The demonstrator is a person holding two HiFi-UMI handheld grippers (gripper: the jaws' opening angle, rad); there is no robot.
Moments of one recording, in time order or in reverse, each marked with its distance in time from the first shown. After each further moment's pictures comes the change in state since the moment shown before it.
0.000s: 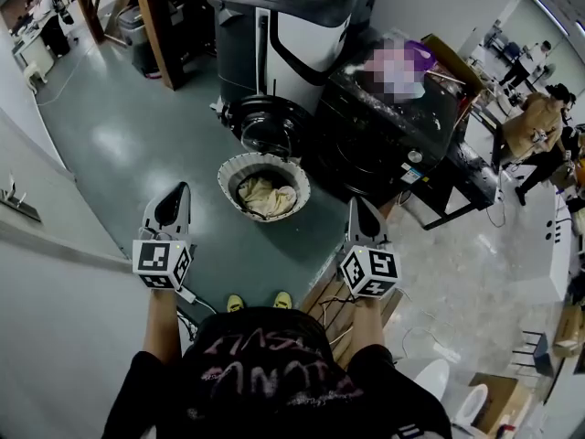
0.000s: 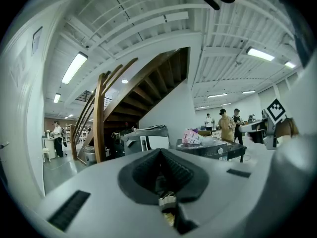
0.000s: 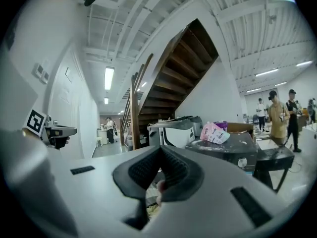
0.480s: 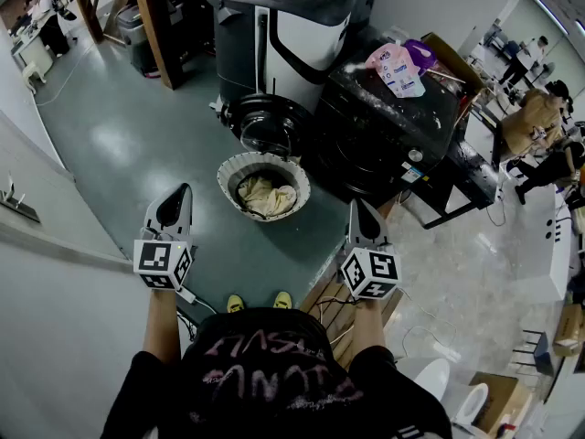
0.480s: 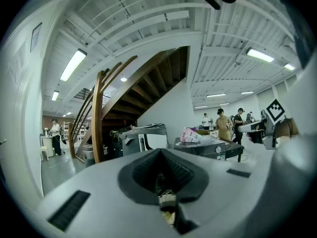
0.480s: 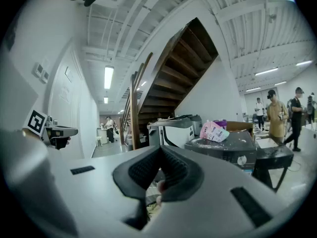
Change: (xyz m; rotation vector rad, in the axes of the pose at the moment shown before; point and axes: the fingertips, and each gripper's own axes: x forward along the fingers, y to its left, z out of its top) left arm 0.004 -0.005 -0.010 -0.011 0.018 -0.021; right arm -0.003 -0.004 -0.009 0.004 0.013 -0.004
